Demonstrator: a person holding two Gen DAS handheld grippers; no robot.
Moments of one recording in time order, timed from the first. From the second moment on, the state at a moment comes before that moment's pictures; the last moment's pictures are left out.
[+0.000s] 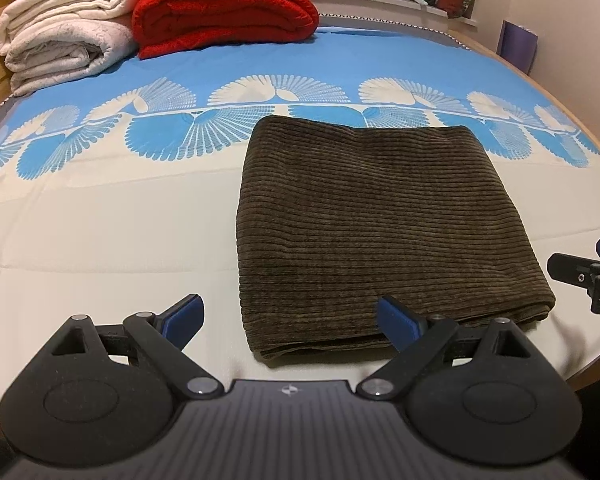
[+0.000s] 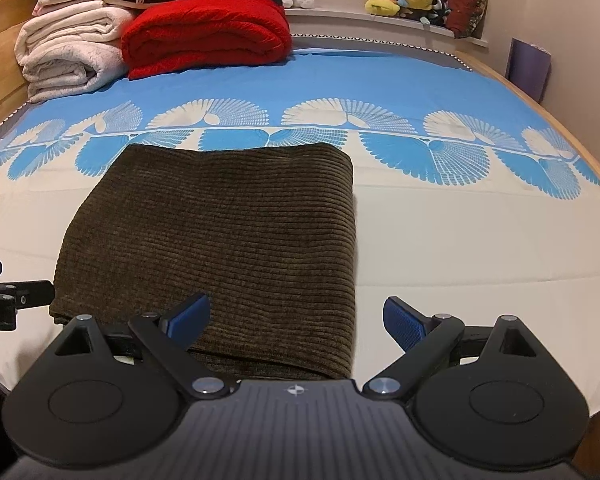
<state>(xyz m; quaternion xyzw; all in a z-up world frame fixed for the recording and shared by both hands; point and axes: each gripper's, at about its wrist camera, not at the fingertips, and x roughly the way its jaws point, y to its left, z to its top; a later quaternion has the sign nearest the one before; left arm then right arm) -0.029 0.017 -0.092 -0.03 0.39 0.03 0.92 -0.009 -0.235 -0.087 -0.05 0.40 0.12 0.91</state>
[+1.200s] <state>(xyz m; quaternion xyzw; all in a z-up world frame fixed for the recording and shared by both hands) -0.030 0.016 -0.092 -0.03 0.39 0.02 0.92 -0.010 -0.231 -0.089 -0.06 0.39 0.13 0.91</state>
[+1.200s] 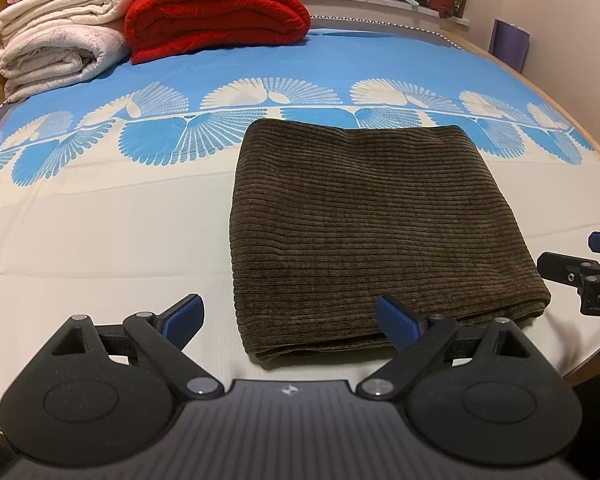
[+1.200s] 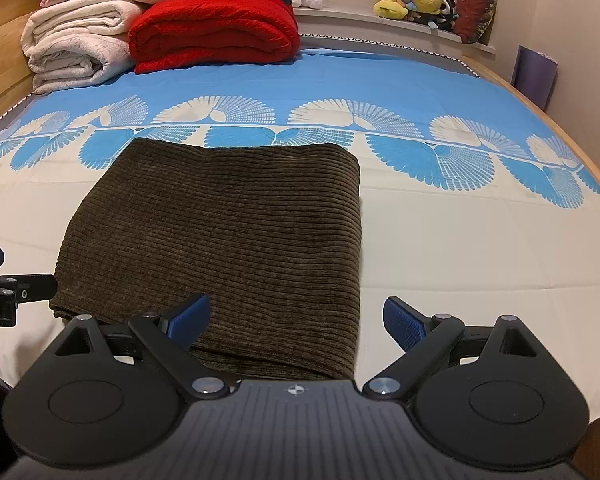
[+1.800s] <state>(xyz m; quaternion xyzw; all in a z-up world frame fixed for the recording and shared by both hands) -0.030 0.017 -0.092 -0.02 0.39 0.01 0.92 -0.010 -0.231 -0.088 -0.06 0.39 0.13 0.91</state>
